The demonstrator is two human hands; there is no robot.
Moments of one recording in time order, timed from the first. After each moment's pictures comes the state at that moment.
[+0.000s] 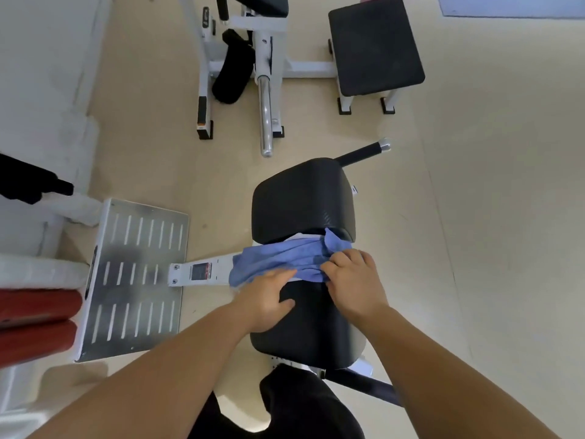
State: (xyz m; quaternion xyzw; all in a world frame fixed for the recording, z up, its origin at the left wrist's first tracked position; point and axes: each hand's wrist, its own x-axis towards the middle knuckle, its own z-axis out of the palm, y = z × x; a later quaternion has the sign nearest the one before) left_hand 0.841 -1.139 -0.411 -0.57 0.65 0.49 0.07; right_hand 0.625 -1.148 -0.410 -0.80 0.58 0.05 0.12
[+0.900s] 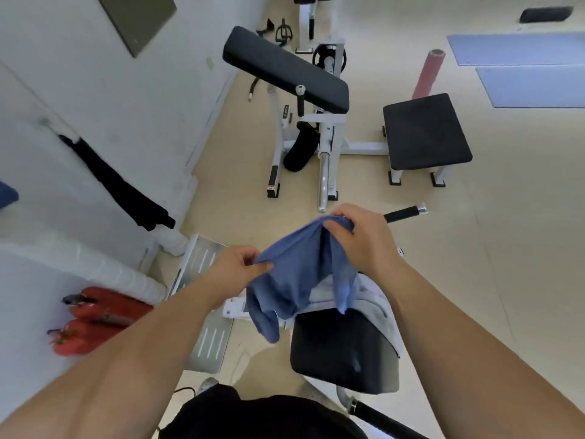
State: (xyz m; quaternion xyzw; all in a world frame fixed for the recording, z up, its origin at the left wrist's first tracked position) left_hand 0.950 -1.124 -0.250 -0.70 0.49 0.46 -0.23; right_hand 0.692 -1.206 -0.222 -0.73 0.52 -0.29 0.33
